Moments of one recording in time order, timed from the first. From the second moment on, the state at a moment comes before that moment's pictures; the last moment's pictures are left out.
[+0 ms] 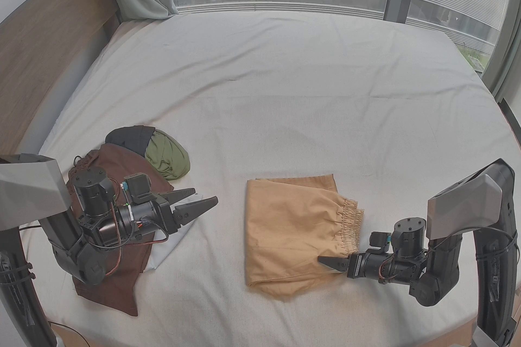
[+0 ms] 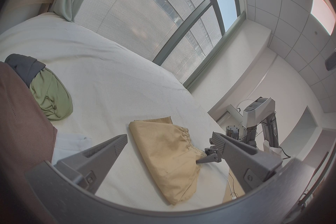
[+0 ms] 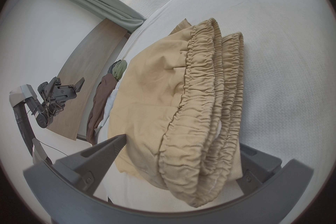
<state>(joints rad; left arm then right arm) -0.21 2.12 -0.47 -1.52 -0.71 -0.35 0.38 2.44 -0.37 -1.54 0.37 0.48</state>
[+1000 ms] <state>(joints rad) -0.20 2.10 -0.45 -1.52 -0.71 -0.24 0.40 2.41 -0.36 -1.54 0.40 0.48</state>
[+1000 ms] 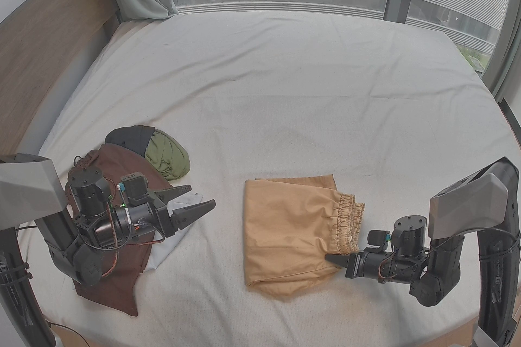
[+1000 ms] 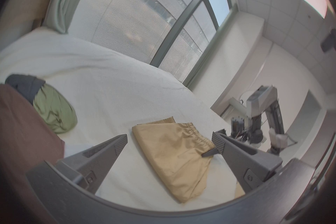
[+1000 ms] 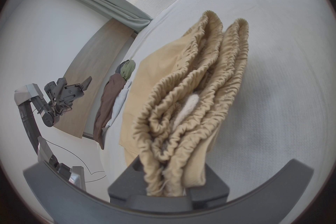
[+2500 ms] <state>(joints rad) -0.10 2.06 -0.41 -1.52 -0.78 0.22 0.44 2.18 -0.41 -1.54 0.42 0.61</state>
